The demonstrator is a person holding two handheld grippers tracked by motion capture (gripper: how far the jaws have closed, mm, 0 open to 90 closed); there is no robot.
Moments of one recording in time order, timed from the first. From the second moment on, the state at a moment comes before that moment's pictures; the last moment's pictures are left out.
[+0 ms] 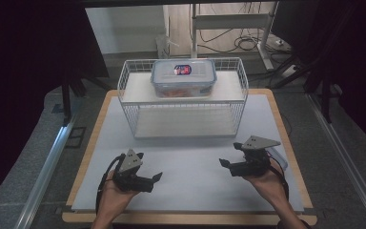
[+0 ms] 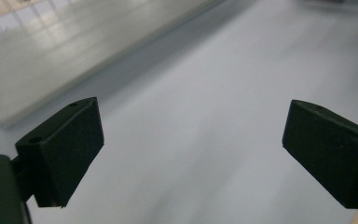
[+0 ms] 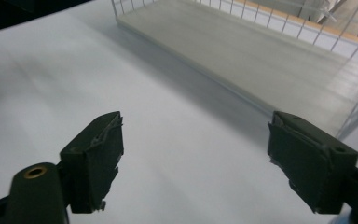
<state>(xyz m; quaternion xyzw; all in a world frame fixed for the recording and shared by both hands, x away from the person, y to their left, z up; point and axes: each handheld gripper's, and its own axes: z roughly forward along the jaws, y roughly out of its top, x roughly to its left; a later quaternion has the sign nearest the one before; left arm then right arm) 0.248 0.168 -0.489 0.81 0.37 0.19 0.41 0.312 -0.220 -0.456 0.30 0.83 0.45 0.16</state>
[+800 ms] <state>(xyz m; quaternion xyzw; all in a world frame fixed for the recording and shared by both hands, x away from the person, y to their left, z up) 0.238 0.175 -0.510 0.81 0.38 0.22 0.38 0.296 -0.230 -0.492 0.34 0.84 0.40 0.13</state>
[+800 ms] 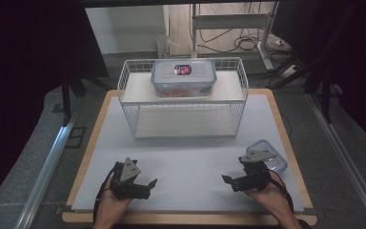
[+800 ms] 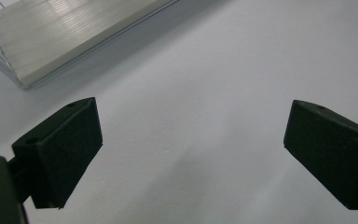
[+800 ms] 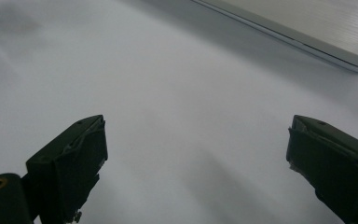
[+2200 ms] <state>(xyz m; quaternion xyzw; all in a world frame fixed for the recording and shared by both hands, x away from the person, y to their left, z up) 0.242 0.177 -0.516 0.82 0.38 0.21 0.37 0.338 -0.367 -0.481 0.53 0.75 0.33 0.22</state>
